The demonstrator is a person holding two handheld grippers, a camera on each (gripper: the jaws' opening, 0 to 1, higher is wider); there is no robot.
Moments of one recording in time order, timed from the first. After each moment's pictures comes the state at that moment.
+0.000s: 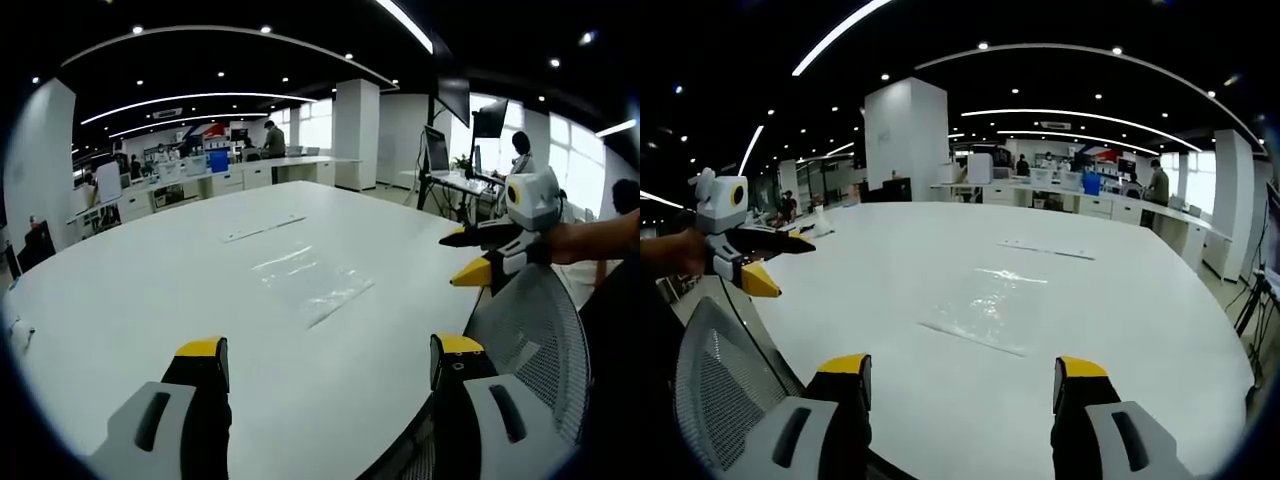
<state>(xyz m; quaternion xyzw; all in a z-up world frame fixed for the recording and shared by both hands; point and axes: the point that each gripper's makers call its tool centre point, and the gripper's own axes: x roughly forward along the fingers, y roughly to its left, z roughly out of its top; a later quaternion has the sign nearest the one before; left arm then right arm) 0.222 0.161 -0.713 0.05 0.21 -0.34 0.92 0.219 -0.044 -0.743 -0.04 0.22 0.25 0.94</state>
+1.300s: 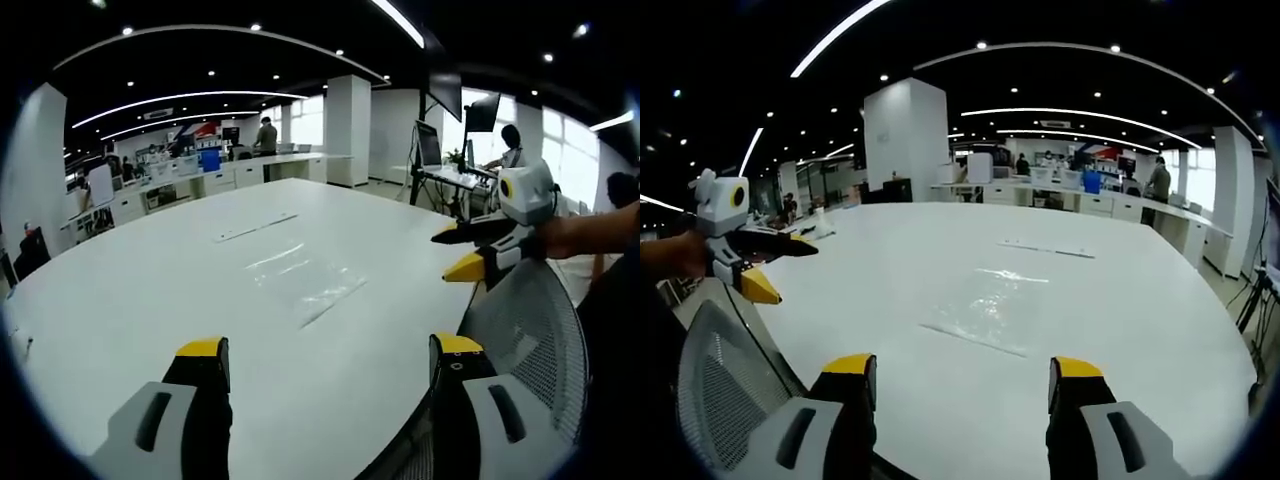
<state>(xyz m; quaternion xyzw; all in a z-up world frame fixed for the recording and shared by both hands) 0.220 0.154 -0.714 0.06 0.21 -0.36 0.91 0.220 -0.042 -0.742 -0.03 0.22 0.25 0.94</state>
